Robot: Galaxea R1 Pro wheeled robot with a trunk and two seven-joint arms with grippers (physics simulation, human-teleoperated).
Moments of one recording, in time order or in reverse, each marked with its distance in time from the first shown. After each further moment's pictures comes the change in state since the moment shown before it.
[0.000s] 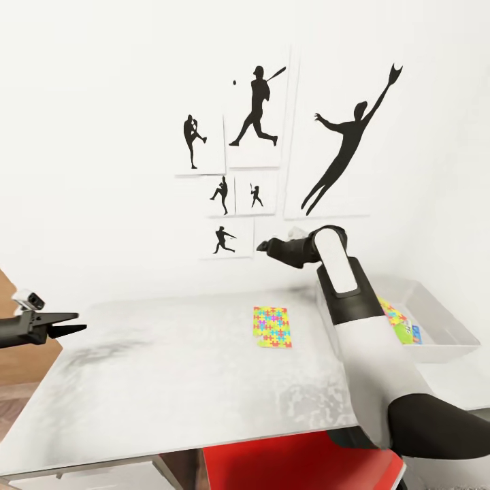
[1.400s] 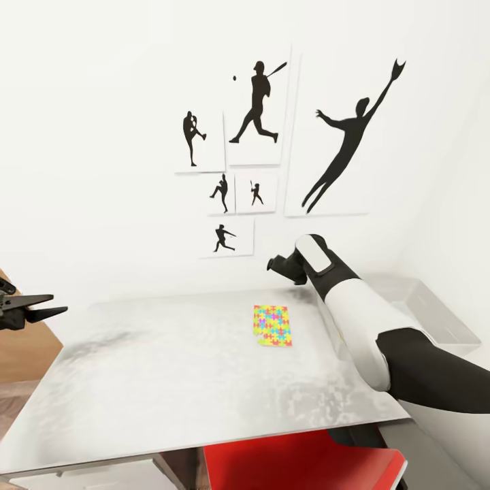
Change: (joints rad) left arm -0.001 0.066 0.083 -0.035 0.072 0.017 0.000; right arm -0.235 -0.001 0.011 0.709 0.057 -0.276 0.011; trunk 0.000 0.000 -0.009
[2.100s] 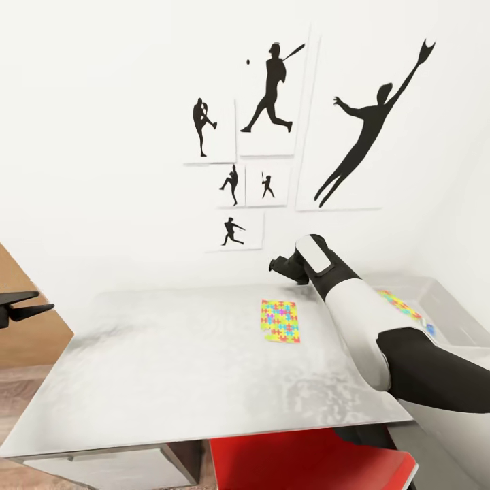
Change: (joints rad) left arm 0.001 0.050 0.002 0.008 0.030 -0.002 0.000; right arm -0.002 -0.002 -0.002 0.006 0.039 0.005 0.001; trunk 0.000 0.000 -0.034
